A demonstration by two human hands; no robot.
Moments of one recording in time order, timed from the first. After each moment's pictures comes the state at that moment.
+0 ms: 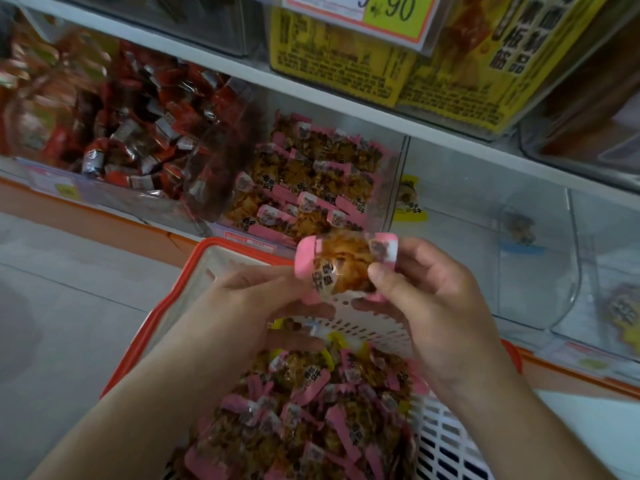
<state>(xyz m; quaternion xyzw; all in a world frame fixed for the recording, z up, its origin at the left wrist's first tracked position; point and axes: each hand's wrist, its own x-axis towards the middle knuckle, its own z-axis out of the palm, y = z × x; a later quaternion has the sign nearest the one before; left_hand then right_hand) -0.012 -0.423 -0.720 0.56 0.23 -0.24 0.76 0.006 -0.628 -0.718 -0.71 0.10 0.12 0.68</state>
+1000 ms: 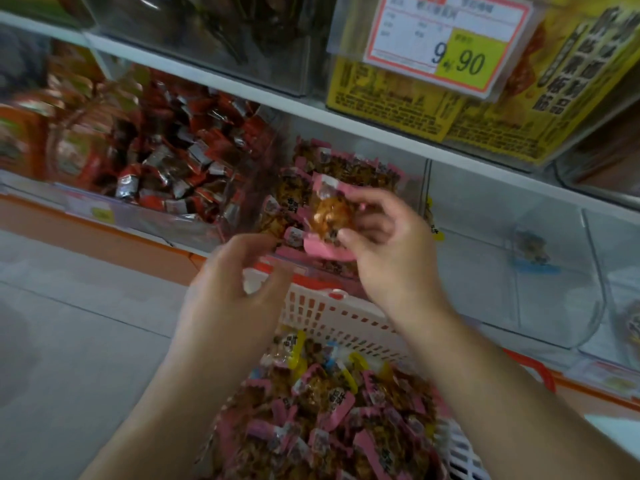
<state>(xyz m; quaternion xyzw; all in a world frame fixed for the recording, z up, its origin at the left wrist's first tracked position) -0.005 -0.385 -0.720 0.84 0.21 -0.02 0.50 0.069 -0.553 -0.733 -0.83 0.03 0.01 0.56</state>
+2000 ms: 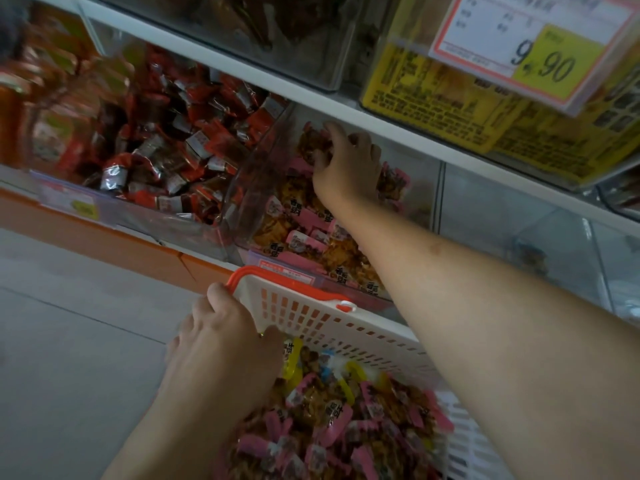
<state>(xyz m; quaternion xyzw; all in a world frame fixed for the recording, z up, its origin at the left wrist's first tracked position) -0.003 -0.370 -0.752 0.89 0.25 -0.23 0.30 0.234 -0.486 -0.796 -0.97 -0.02 -0.07 0.24</state>
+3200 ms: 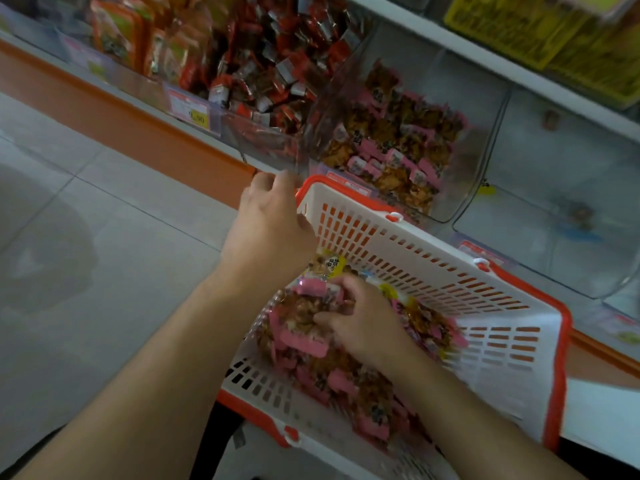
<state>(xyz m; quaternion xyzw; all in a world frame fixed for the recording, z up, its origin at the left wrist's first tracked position) -0.053 -0.343 -0.727 0.93 0.19 -0.05 0.32 -0.085 -0.521 -0.807 -0.86 -0.02 0.33 0.40</state>
